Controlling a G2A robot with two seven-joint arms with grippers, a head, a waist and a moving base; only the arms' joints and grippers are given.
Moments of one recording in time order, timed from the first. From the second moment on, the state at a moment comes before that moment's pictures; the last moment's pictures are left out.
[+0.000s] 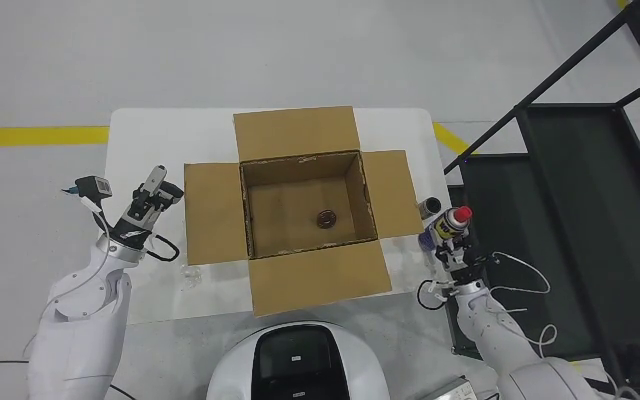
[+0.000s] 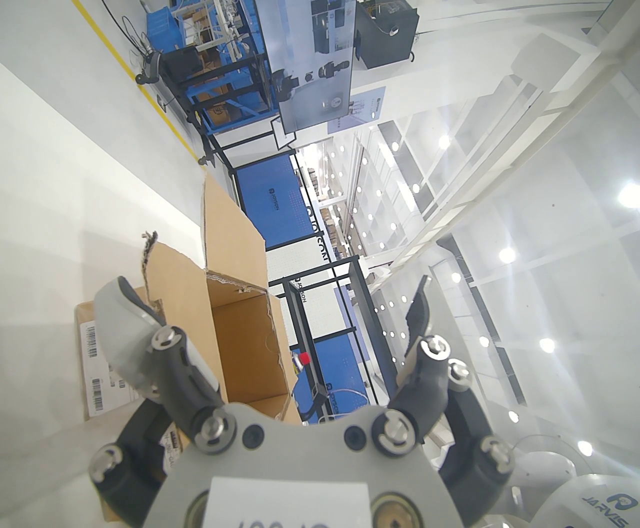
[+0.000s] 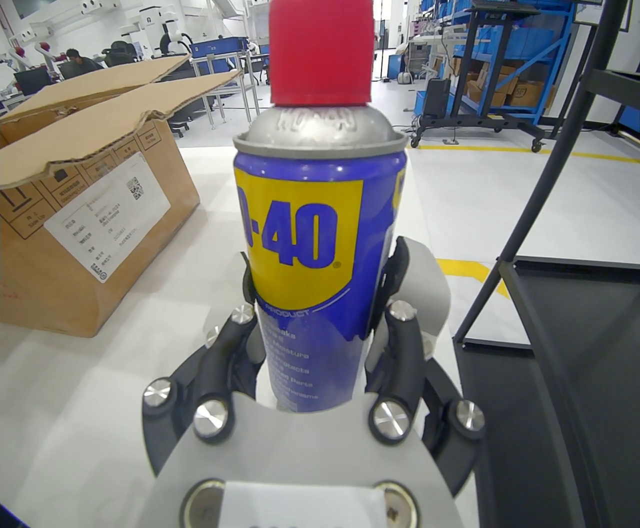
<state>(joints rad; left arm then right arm) 1.39 -1.17 -1.58 -1.51 -0.22 -0.47 -0.56 -1.18 -1.18 1.28 -0.32 -1.32 -0.51 -1.24</state>
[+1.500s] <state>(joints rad) 1.39 -1.17 -1.58 -1.51 -0.22 -0.47 -0.56 -1.15 -1.15 1.26 -0.33 -1.36 -0.59 -1.19</state>
